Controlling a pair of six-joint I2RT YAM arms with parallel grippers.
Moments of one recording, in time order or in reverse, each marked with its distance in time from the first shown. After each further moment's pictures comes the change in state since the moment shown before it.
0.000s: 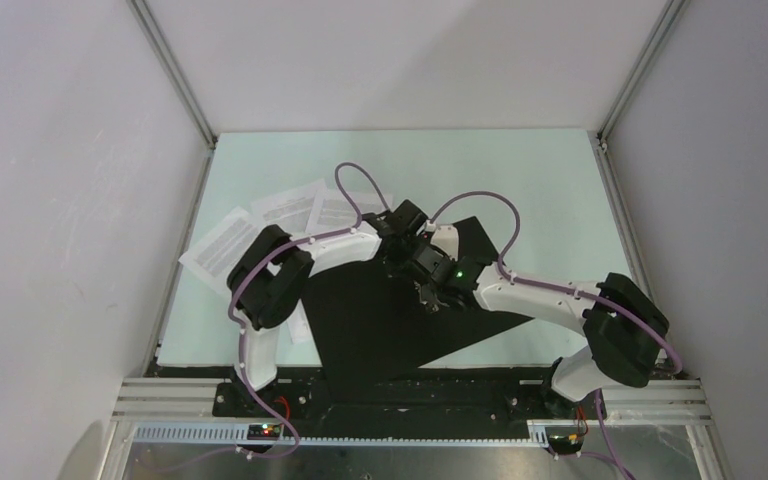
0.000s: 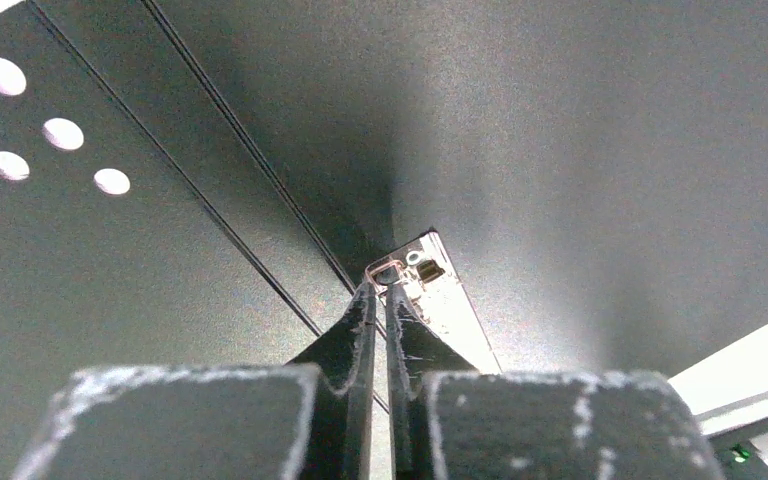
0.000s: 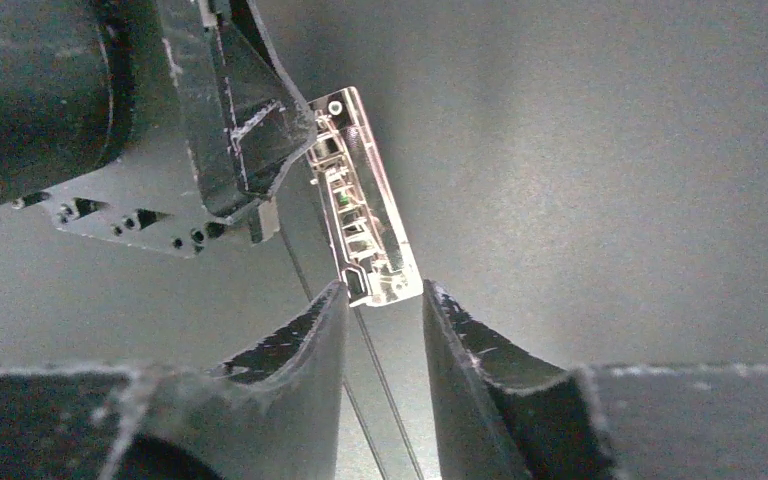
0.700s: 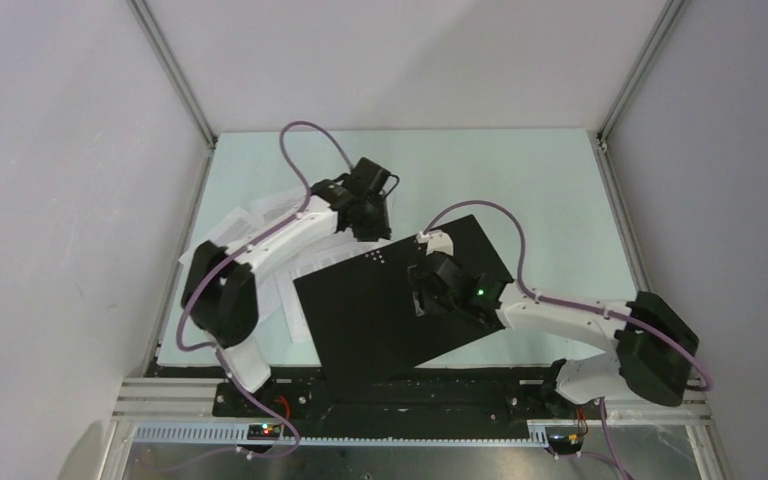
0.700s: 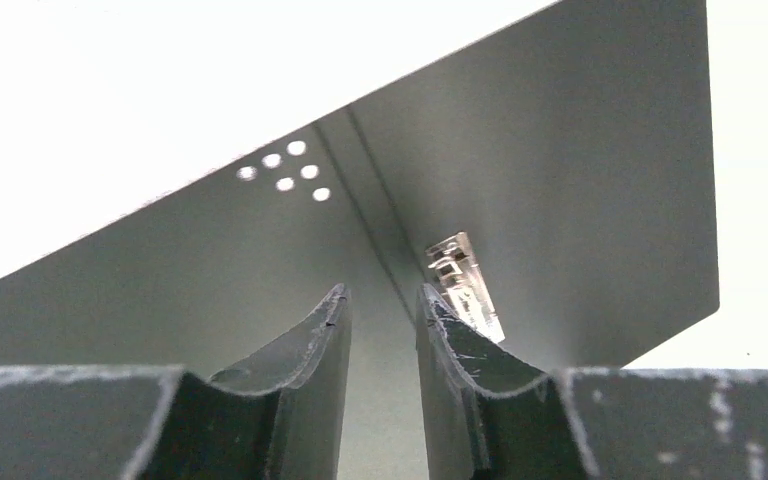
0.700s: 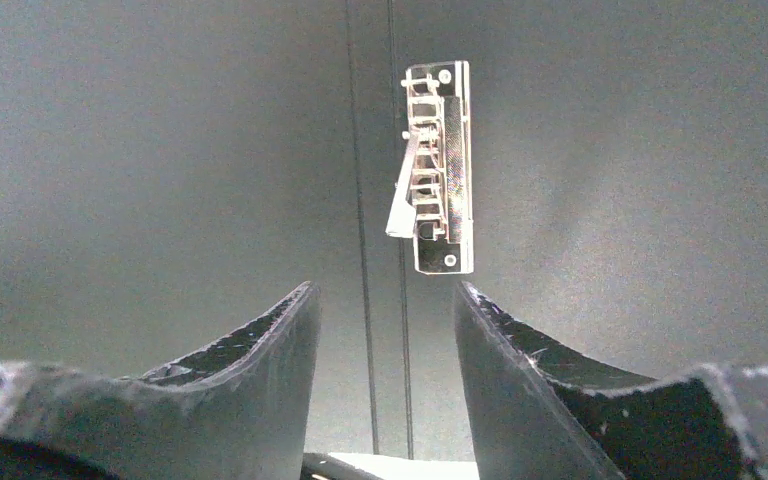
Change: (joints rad) left arm 0.130 -0.185 0.142 -0.212 -0.092 0.132; right arm 0.020 -0.204 -0.161 0.213 -0.142 -0.224
